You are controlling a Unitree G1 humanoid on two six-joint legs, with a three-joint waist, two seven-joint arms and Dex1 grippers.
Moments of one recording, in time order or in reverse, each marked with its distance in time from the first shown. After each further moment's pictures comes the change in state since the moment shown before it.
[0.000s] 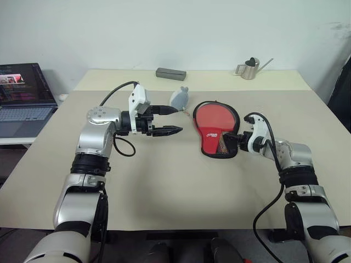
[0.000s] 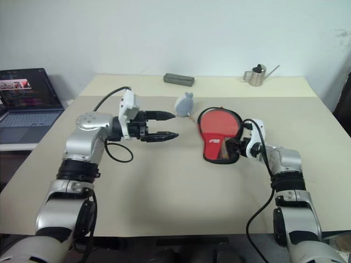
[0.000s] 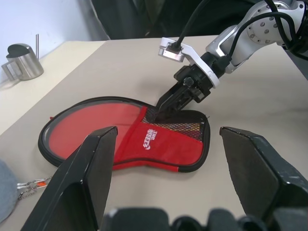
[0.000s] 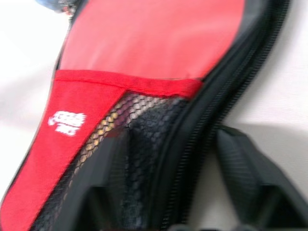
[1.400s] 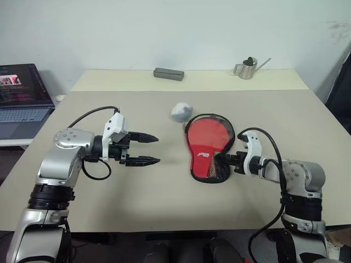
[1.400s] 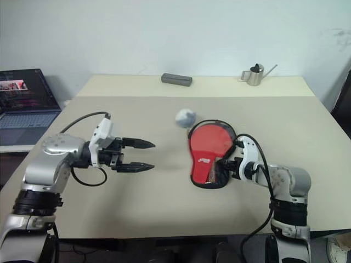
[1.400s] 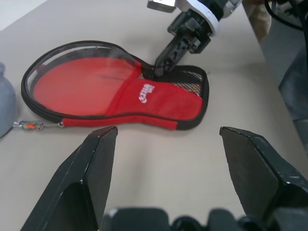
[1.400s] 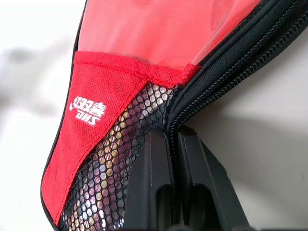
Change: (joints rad) left arm 0.341 0.256 0.006 -0.365 -0.143 0.141 -0.086; right arm 0.285 0.156 -0.117 -0.730 0.144 0.628 -0.163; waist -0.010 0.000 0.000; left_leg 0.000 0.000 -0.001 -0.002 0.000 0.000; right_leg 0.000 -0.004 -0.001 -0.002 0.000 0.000
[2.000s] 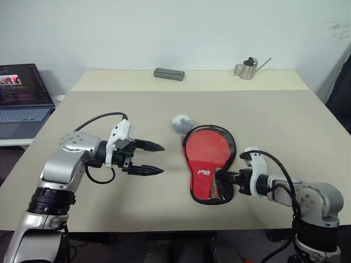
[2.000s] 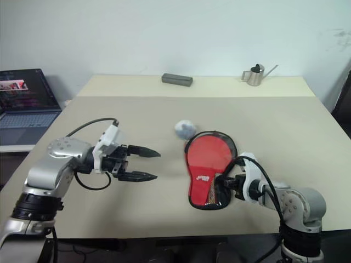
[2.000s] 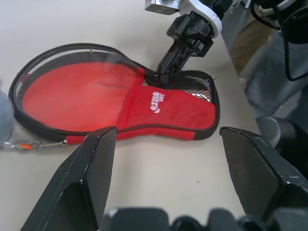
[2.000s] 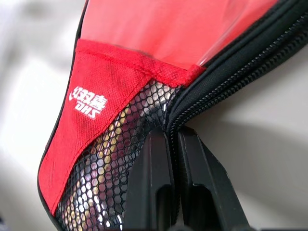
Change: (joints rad) left arm 0.029 0.020 -0.052 -0.084 -0.047 0.054 -0.047; right arm 0.219 -0.086 0.042 -0.292 0.143 0.092 0.038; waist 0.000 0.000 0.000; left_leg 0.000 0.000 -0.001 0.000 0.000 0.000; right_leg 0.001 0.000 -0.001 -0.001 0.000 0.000
